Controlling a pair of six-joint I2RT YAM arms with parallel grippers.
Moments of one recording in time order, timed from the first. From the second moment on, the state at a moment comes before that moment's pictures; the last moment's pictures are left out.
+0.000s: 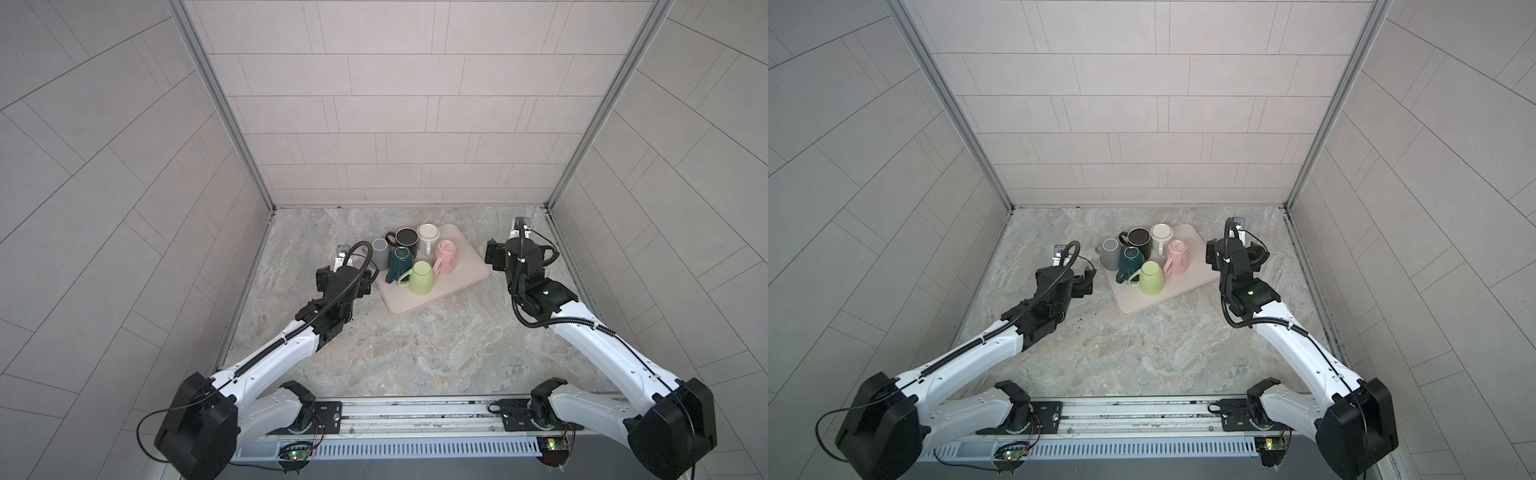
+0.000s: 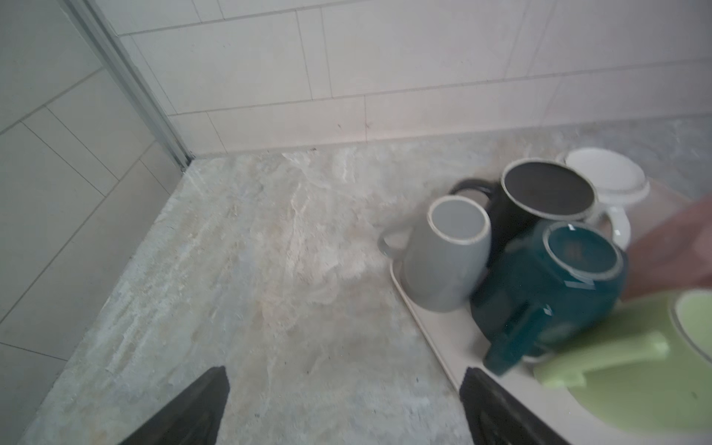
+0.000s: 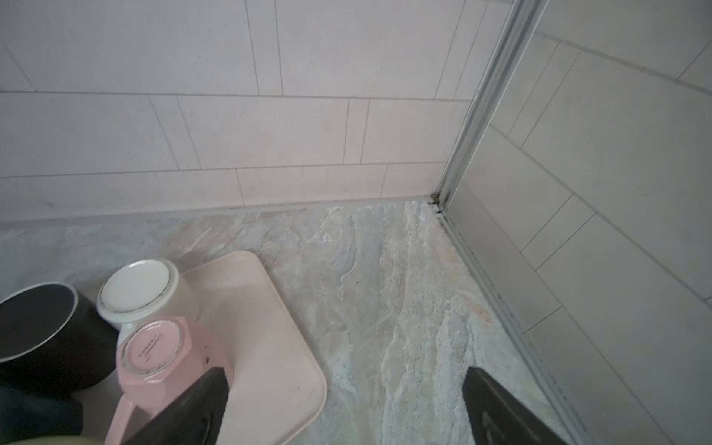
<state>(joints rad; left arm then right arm) -0.60 1.07 0.58 -0.06 -0.59 -0.21 0.39 1.11 0.89 -0.25 0.58 0.23</state>
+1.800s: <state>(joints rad) -0.69 0.90 0.33 0.09 -0.47 -0.27 0.58 1.85 1.39 -0.63 0.61 0.66</state>
